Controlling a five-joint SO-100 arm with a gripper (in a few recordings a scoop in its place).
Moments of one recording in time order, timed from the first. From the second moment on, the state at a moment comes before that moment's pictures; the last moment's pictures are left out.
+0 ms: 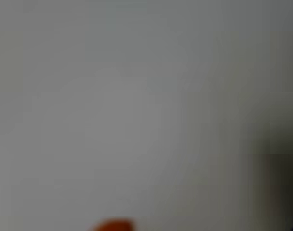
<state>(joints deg) 8.5 178.9 150.7 89.7 73.2</state>
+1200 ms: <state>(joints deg) 39.8 142.3 156.6 65.8 84.5</state>
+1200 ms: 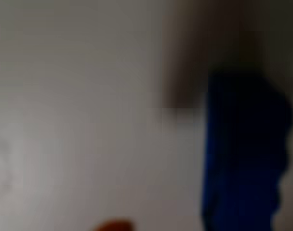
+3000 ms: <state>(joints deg) 41.4 101.5 119.3 35.2 31.3</state>
